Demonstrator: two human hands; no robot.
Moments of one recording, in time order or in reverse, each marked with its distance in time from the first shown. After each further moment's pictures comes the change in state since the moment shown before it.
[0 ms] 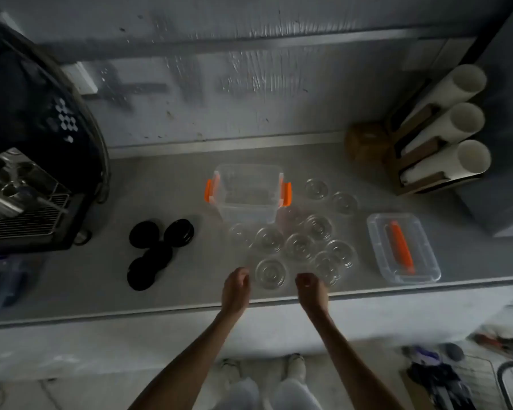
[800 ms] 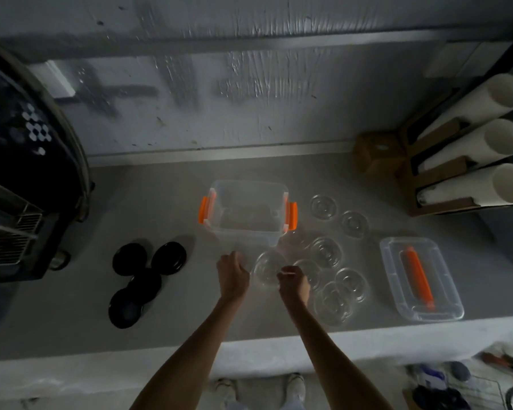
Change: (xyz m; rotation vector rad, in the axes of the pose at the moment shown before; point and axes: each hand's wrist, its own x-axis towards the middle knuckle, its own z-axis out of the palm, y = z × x) left_hand 0.126 0.027 0.003 0.200 0.137 0.042; right_hand 0.086 -0.066 0.058 0.250 0.003 0.179
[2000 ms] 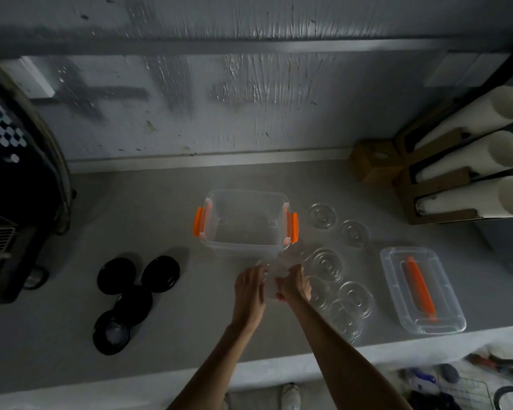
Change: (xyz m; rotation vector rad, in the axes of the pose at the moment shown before) left_hand -0.006 -0.007 0.036 -0.123 0.056 0.533; right_hand 0.031 -0.039 0.010 -0.338 -0.015 0.109
